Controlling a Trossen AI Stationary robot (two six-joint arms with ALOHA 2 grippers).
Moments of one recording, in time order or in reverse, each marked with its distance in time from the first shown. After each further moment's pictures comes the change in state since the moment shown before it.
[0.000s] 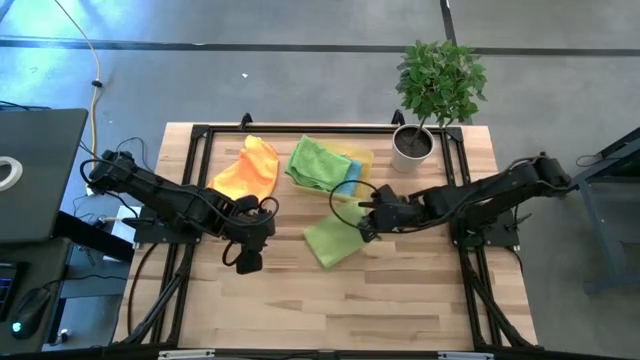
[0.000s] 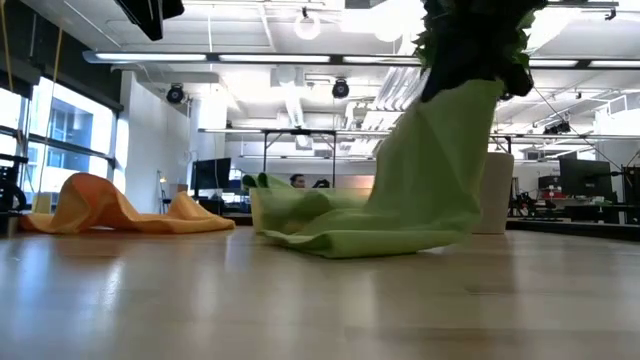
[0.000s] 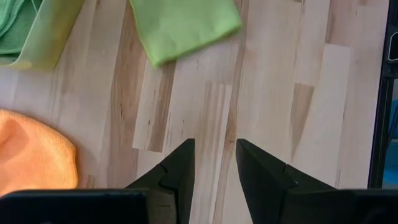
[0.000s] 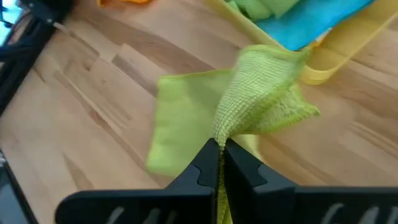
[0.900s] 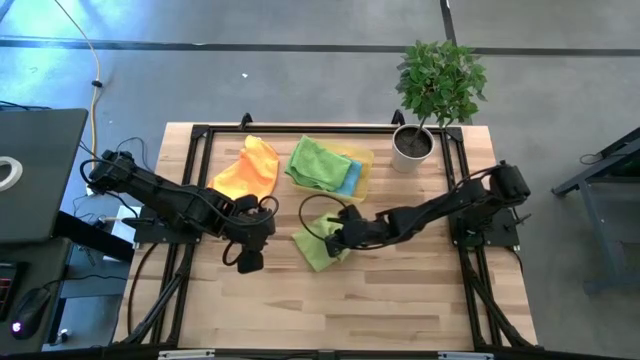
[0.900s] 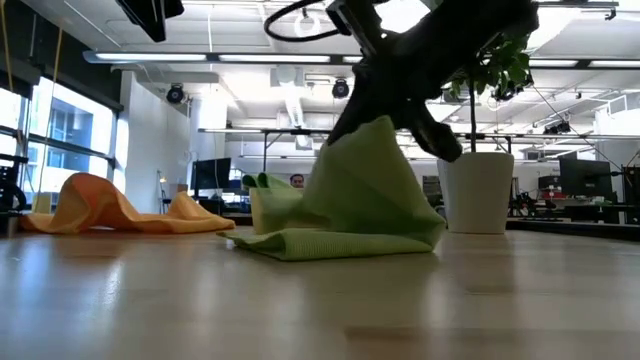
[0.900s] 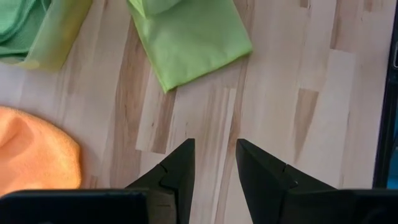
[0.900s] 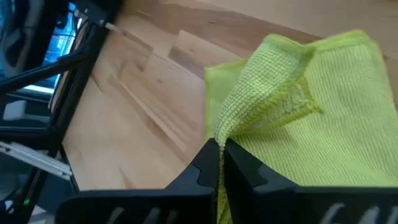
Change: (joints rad) left arm 0.000 0.000 0.000 0.000 -0.022 -0.019; right arm 0.007 0.360 0.000 0.574 -0.087 0.083
